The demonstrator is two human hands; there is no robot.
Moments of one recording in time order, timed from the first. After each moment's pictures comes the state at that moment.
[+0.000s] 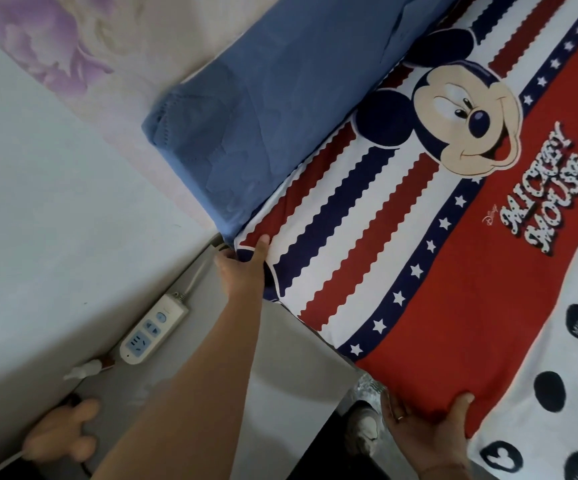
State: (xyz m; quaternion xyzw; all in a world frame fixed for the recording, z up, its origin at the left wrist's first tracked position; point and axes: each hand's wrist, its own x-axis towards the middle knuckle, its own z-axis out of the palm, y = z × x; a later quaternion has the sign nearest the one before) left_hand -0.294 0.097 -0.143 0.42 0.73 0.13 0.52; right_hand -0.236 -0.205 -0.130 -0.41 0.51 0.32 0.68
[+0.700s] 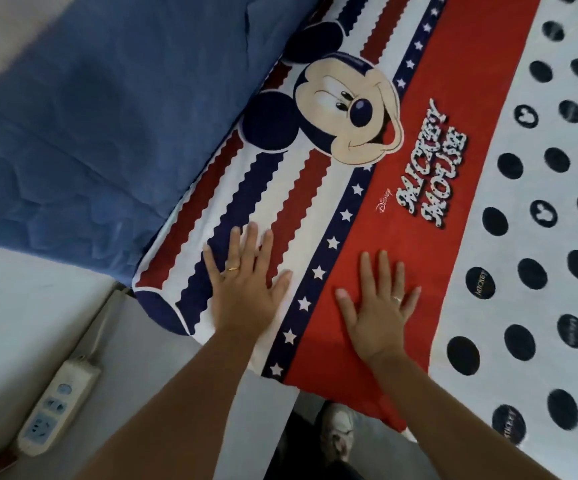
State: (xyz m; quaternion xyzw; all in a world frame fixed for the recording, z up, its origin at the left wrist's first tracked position) left_hand -0.214 0.020 -0.162 0.96 0.27 -0.03 0.06; right_hand -0.119 -0.168 -0.142 -0.96 -0.19 0.16 0.10
